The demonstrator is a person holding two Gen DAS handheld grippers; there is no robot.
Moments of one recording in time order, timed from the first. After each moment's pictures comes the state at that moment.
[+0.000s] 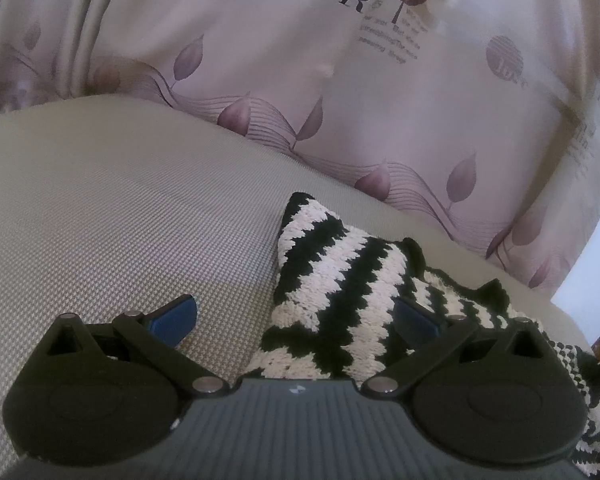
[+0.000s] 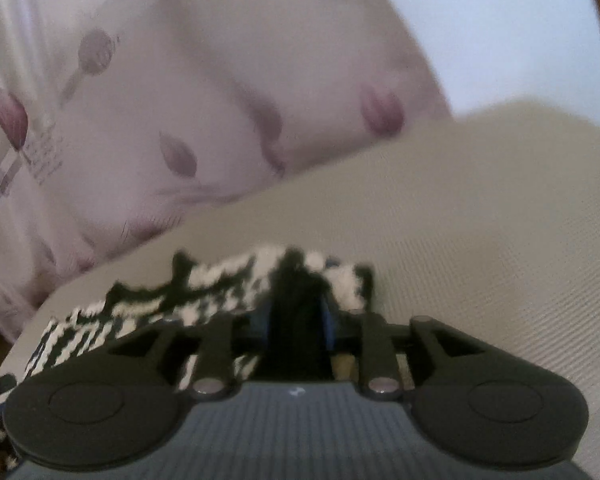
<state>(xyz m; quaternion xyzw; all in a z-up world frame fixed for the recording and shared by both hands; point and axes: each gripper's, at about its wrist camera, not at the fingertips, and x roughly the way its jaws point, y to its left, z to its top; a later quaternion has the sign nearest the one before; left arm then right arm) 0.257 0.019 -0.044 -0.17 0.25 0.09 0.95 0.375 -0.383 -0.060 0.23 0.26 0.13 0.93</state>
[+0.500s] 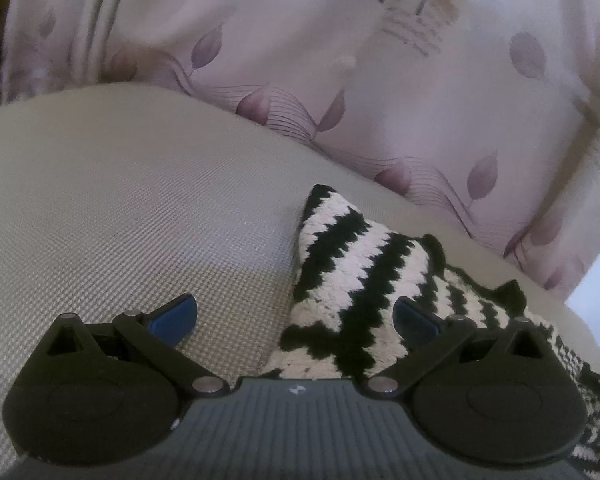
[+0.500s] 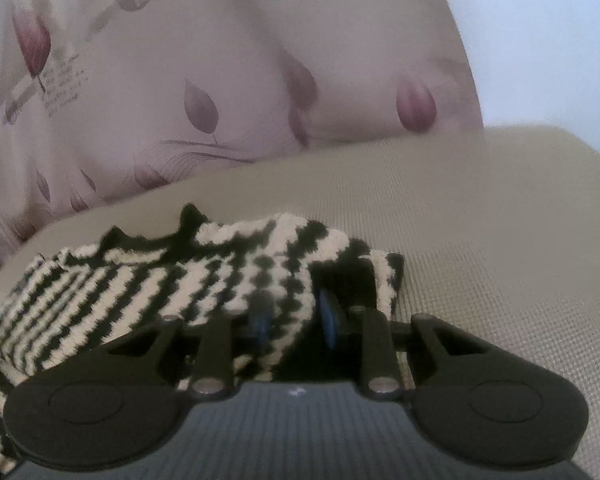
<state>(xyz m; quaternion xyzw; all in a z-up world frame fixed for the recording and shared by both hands) 0.263 0.027 -0.047 -0.19 0.27 0.12 0.94 0.379 -0.356 -0.060 0.15 0.30 0.16 0.93</state>
